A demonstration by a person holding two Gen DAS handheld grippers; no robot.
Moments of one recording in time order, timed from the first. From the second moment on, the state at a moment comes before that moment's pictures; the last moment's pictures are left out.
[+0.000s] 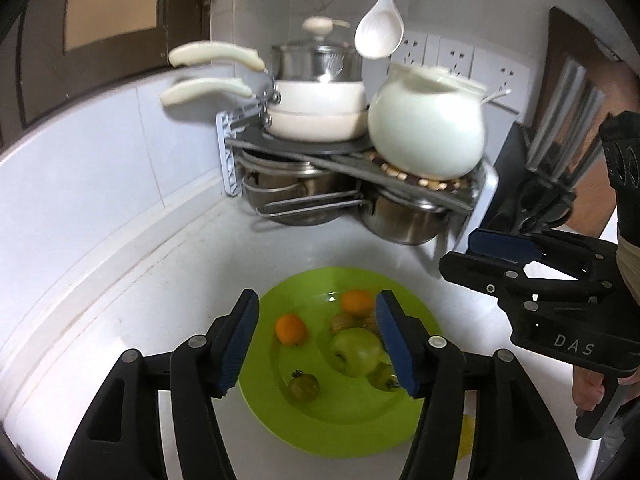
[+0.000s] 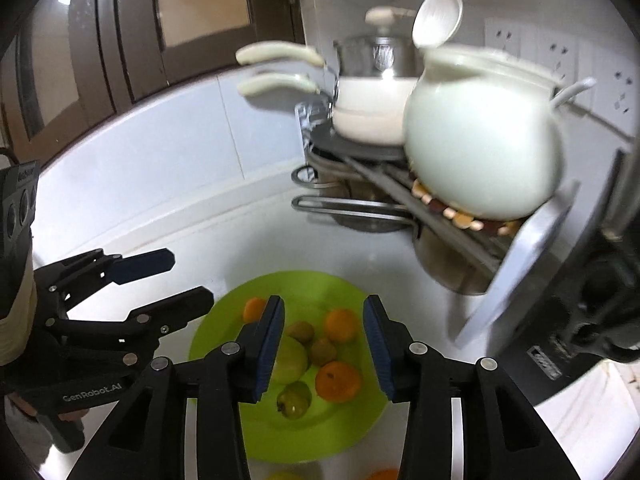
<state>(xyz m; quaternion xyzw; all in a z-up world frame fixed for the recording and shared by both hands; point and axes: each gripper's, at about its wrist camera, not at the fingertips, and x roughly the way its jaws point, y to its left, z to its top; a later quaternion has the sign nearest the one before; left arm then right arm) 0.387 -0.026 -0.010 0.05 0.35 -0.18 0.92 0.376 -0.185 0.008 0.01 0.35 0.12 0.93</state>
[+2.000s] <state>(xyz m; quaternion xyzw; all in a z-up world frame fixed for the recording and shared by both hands) 0.281 -0.095 -0.105 0.02 0.45 -0.19 0.87 0.280 -0.251 -0.083 -0.03 0.43 0.14 0.89</state>
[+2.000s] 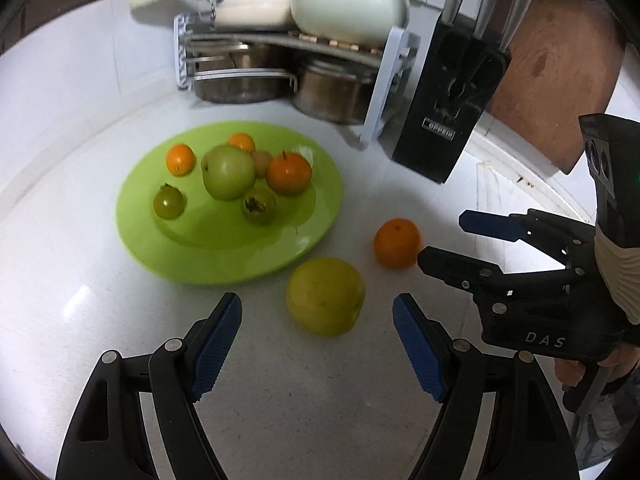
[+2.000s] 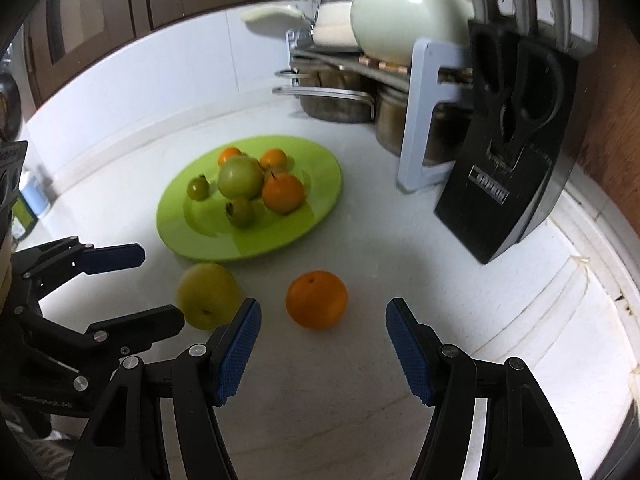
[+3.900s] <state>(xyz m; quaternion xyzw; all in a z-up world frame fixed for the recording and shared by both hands) 0.268 -0.077 -0.082 0.01 0.42 -0.21 0.88 0.265 -0.236 -0.065 0.01 0.41 0.14 0.90</state>
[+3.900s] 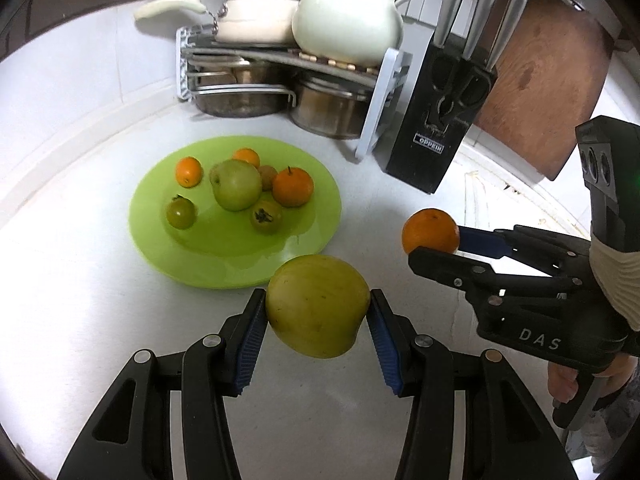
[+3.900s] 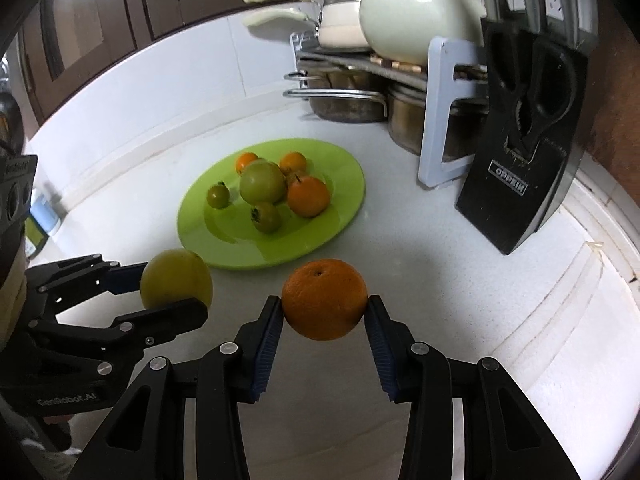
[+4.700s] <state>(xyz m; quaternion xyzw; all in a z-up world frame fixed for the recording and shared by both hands) 0.249 -0.018 -0.014 0.00 0.34 -0.19 0.92 0.237 -0.186 0.002 0.01 0.34 0.12 0.93</state>
